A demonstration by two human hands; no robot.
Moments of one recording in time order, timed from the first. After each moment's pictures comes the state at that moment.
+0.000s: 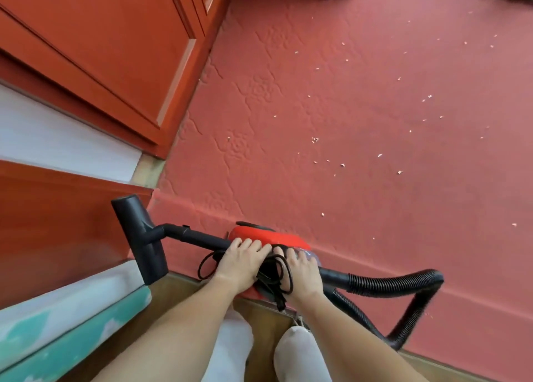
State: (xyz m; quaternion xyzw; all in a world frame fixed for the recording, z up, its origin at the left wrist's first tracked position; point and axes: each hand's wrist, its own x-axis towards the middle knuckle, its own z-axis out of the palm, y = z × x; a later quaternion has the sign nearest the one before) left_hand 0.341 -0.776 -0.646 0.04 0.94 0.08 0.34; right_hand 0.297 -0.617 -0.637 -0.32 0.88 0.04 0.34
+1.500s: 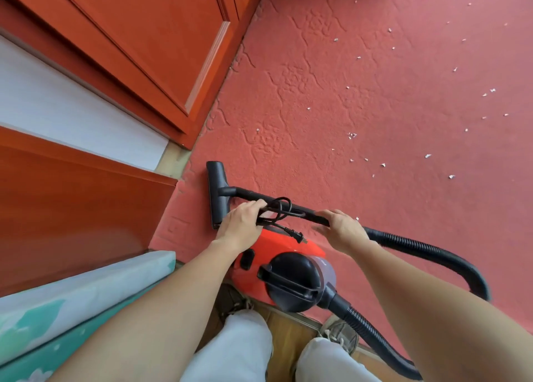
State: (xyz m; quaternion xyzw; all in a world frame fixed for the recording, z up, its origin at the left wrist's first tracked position) left_hand 0.314 -0.854 -0.675 -0.20 0.92 0.30 0.17; right_hand 0.187 -0.629 -0.729 -0.24 0.87 -0.08 0.41
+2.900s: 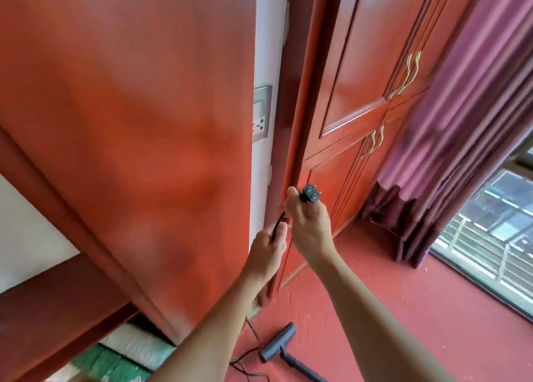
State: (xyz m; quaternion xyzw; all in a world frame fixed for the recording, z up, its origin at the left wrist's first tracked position) left_hand 0.377 -1.032 0.007 -0.32 0.70 0.54 -0.34; right_hand 0.302 -0.987 0.086 -0.37 0.69 -0.60 0.17
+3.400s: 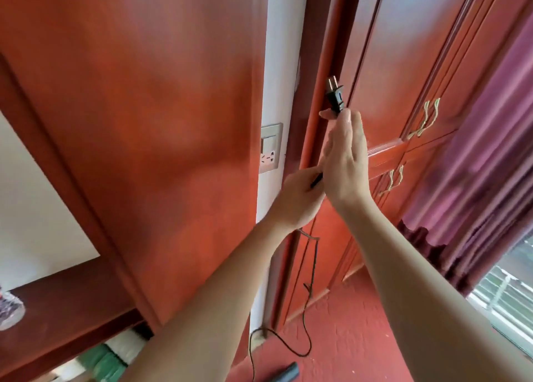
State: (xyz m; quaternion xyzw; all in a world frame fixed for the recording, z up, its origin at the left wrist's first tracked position) left_hand 0.321 -1.049 0.175 -0.23 0.77 0.46 -0.38; right_hand 0.257 -1.004 0.239 -0.48 0.57 -0.67 0.03
